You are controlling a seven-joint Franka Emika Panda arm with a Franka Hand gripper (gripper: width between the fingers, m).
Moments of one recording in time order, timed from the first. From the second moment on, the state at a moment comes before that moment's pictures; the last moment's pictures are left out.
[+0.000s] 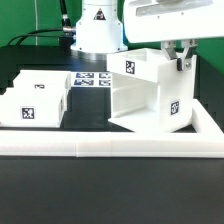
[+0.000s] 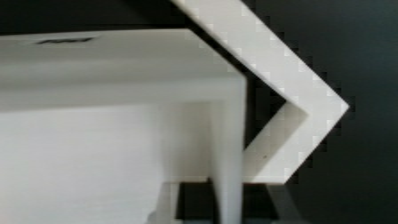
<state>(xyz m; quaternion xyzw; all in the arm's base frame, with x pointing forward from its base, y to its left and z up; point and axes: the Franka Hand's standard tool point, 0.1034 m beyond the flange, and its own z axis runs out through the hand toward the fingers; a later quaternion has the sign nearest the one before) 0.586 0.104 0.108 -0.88 0.46 -0.06 0.09</state>
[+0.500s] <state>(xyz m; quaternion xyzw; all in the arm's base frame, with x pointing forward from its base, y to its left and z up) 0.579 0.101 0.104 -0.76 0.64 -0.02 0.12</state>
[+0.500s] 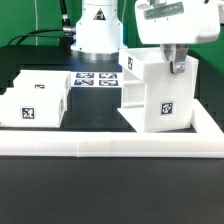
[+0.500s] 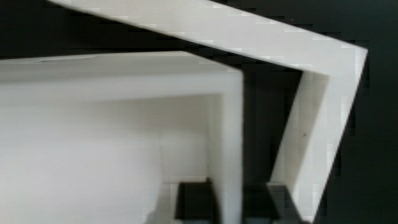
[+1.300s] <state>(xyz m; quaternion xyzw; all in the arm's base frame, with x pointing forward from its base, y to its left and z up) 0.634 0.103 0.101 -0.75 0.66 -0.01 0.12</state>
